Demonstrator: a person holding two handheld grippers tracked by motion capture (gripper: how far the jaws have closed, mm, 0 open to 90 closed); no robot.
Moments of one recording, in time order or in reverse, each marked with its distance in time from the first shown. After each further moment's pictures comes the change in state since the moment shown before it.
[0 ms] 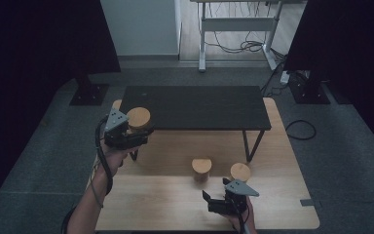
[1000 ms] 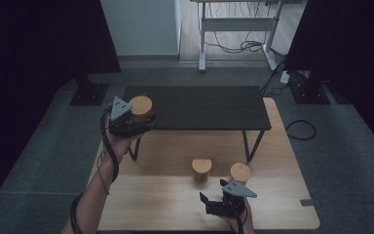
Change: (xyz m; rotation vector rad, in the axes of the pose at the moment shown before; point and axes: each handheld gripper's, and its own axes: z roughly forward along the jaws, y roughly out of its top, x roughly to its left) left arm 0.002 0.007 0.028 -0.055 0.063 0.021; right arm 0.005 0.001 0.000 0.004 0.027 -0.013
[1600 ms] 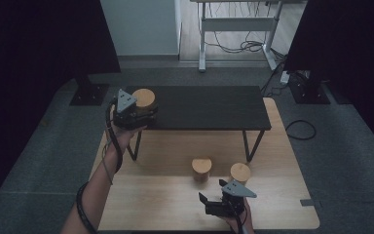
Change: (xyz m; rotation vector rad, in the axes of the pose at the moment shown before) left arm 0.000 0.009 0.024 -0.002 0.032 0.046; right arm 0.000 0.001 0.000 -0.003 0.011 0.002
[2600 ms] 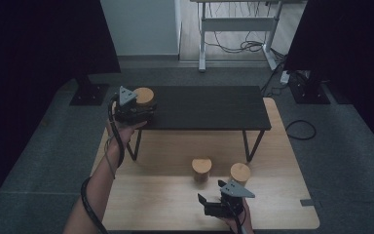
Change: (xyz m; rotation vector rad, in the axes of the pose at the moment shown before) left arm 0.010 0.003 0.021 0.073 0.035 -0.048; right arm 0.001 0.001 0.002 0.013 0.005 -0.012
